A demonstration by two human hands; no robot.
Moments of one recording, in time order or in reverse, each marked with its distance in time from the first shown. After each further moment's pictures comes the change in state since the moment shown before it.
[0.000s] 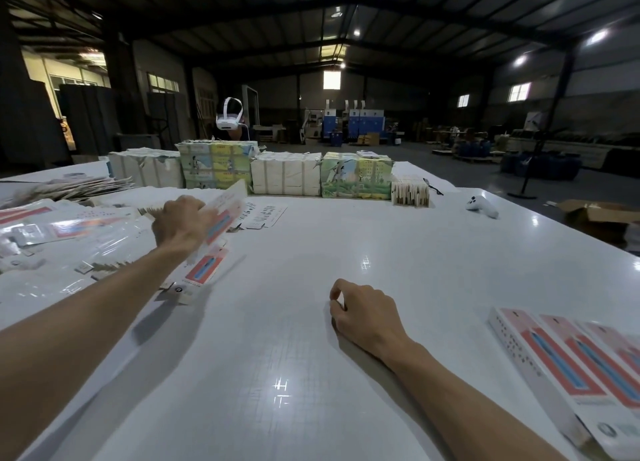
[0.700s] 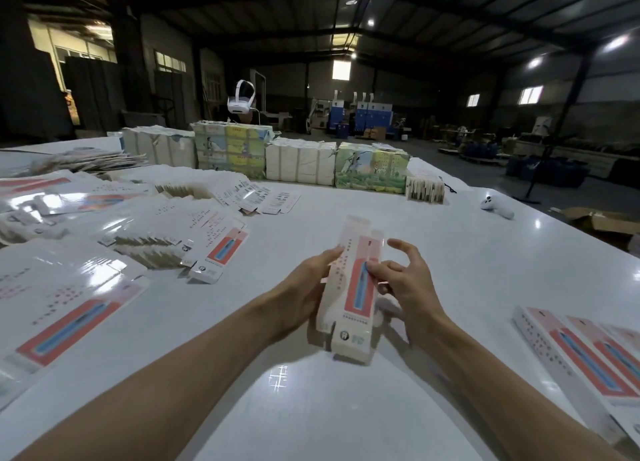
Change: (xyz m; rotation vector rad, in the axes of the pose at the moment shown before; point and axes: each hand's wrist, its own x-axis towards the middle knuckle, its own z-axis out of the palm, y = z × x) left_hand -0.161 0.079 0.030 -1.232 -1.052 -0.188; right_hand 0.003 0.000 -0.017 1.186 0.101 0.331
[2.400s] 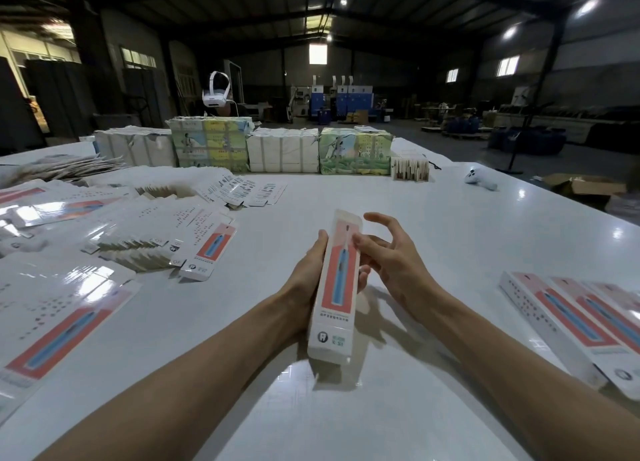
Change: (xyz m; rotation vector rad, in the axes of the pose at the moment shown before) left_hand 0.000 -0.010 0.018 -0.260 0.034 -0.022; right_hand -0.001 -0.003 0.002 0.095 -0.156 -0.108
